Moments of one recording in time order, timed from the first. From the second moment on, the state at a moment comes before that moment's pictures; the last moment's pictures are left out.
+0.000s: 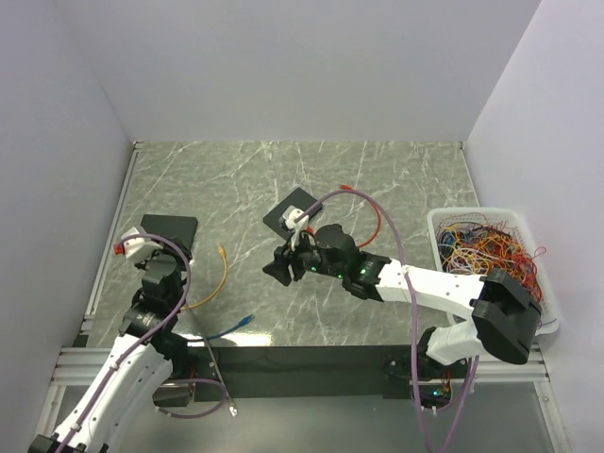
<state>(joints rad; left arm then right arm) -0.31 0.42 0.31 -0.11 -0.67 -0.65 0.99 1.37 0.79 0.27 -0.16 0.20</state>
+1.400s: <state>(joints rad) -0.35 0.70 0.05 0.47 -1.06 -0.45 1.04 1.40 0.79 0.28 -0.15 0.17</state>
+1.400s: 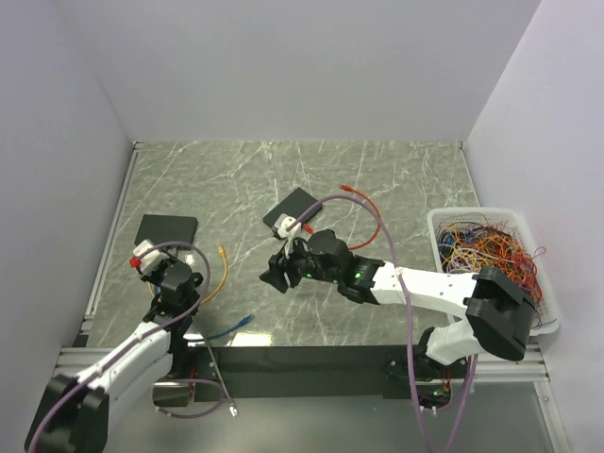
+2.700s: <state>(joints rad) -0.08 1.47 0.20 1.23 -0.39 -0.16 1.04 1.40 0.79 0.28 -0.15 0.15</state>
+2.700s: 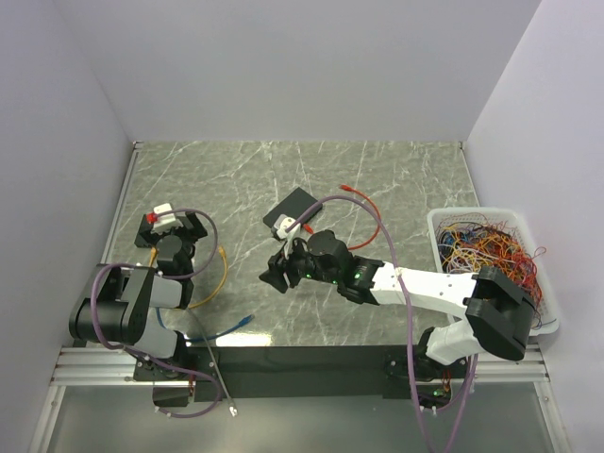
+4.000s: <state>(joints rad) -0.08 1.47 0.20 1.23 -0.38 -0.16 1.04 1.40 0.79 0.28 -0.04 0.13</state>
